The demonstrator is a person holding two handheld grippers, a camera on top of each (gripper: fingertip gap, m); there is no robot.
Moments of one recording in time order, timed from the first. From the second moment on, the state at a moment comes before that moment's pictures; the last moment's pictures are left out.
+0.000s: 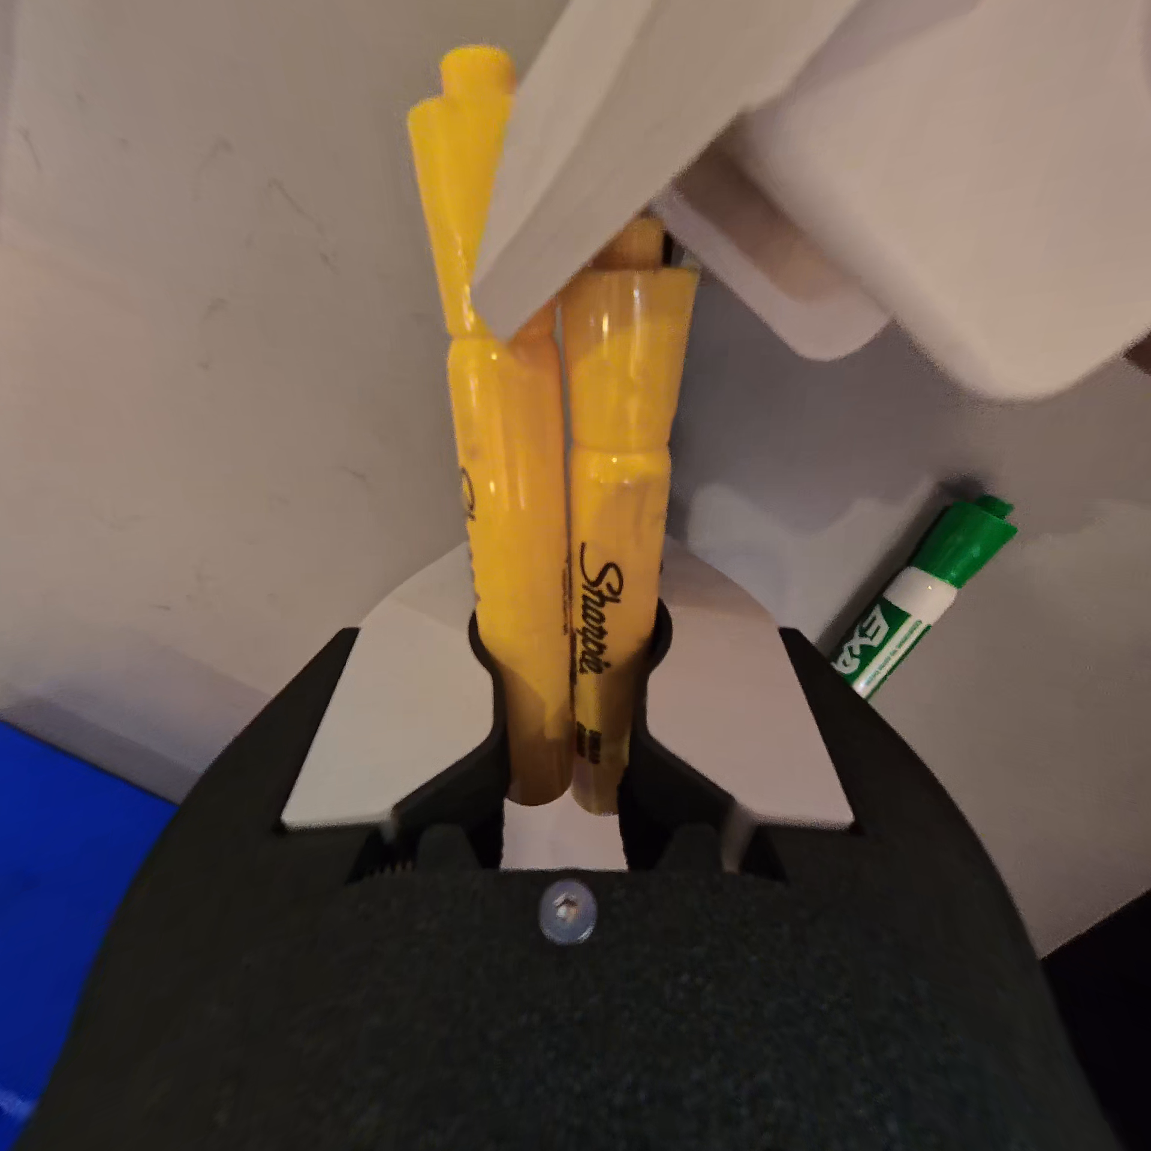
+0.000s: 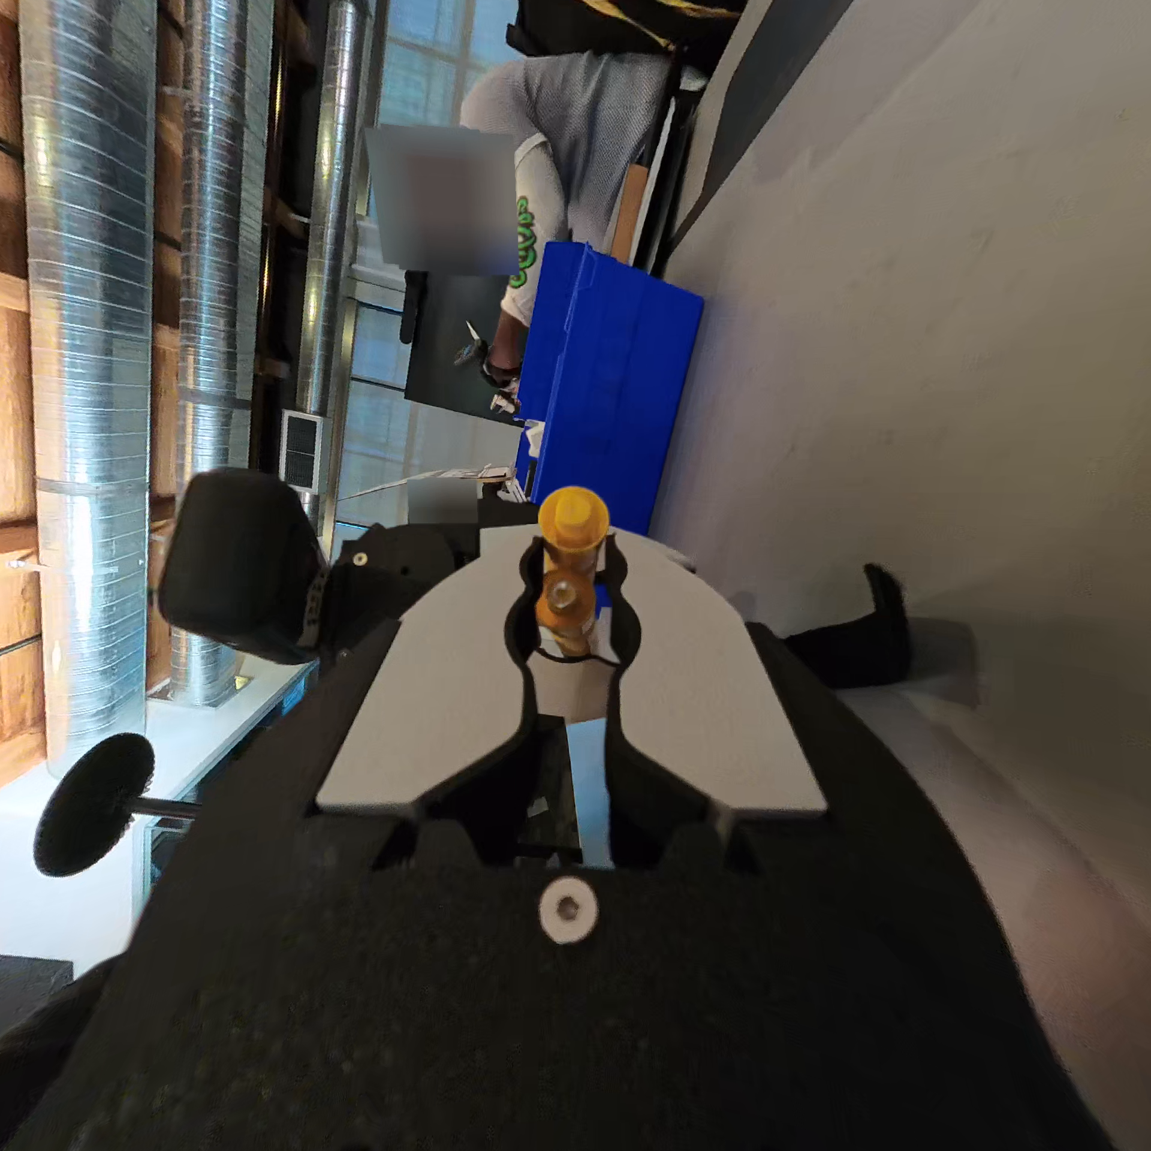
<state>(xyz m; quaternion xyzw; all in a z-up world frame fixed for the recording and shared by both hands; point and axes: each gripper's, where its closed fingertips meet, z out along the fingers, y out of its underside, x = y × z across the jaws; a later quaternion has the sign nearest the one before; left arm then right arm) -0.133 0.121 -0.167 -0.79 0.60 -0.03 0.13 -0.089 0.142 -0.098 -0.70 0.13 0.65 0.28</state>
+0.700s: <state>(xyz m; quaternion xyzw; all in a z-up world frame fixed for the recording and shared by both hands) -0.154 0.114 -0.168 -0.77 0.63 0.00 0.10 -0.088 0.131 -0.101 -0.74 0.06 0.62 0.25</state>
